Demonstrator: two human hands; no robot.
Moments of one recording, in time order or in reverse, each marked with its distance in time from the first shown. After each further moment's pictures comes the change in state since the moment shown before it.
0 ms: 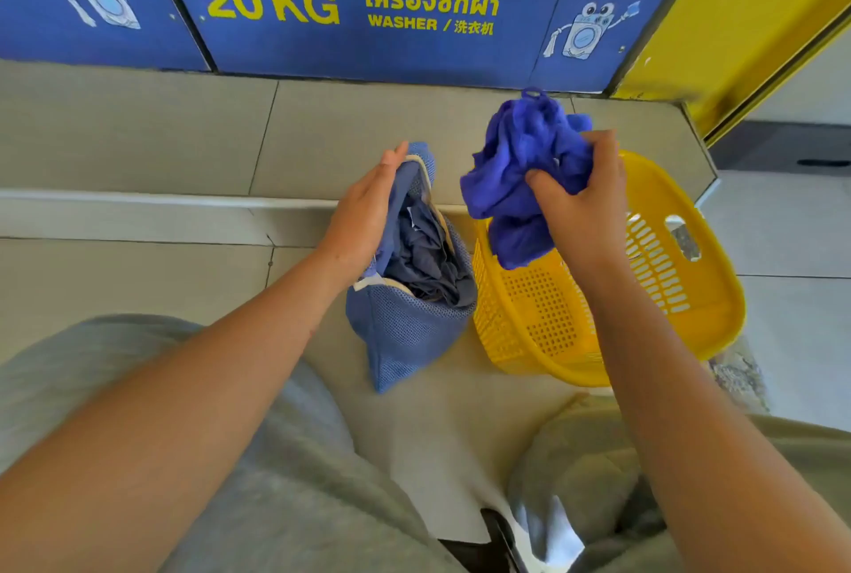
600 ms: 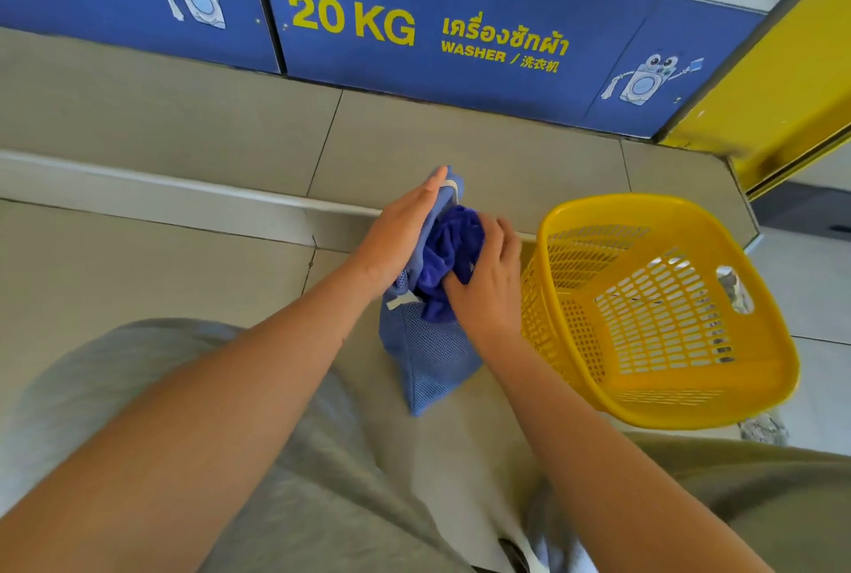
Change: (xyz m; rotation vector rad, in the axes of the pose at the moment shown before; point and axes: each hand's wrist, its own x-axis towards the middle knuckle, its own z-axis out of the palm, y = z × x) left_hand 0.000 -0.014 -0.043 -0.033 -0.028 -0.166; right_hand -0.081 0.020 0.135 -0.387 -0.289 -0.099
